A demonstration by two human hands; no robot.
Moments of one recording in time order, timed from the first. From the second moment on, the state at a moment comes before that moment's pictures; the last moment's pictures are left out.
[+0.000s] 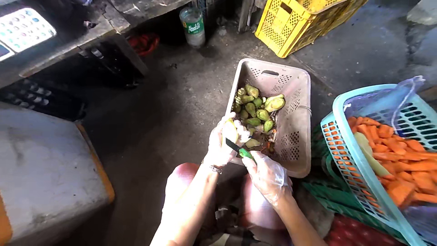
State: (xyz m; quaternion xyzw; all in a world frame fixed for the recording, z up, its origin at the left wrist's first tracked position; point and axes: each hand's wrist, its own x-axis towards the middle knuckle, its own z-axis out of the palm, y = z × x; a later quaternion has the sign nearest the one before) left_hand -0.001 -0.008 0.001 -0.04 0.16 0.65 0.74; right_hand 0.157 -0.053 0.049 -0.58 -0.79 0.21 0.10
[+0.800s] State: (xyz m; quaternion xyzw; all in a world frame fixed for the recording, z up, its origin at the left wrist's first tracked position) left_hand 0.004 -0.011 0.004 0.02 0.31 0.65 0.70; right_hand 0.140 -0.008 0.055 -0.61 -0.73 0.30 -0.01
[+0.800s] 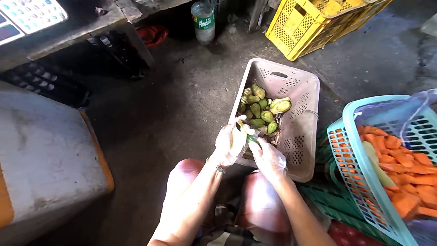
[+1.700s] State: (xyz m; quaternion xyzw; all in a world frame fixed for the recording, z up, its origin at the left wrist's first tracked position) left_hand 0.004 -0.009 0.017 0.04 0.47 0.56 0.68; right_hand 0.166 -0.001 0.052 -0.57 -0.77 0.28 -0.03
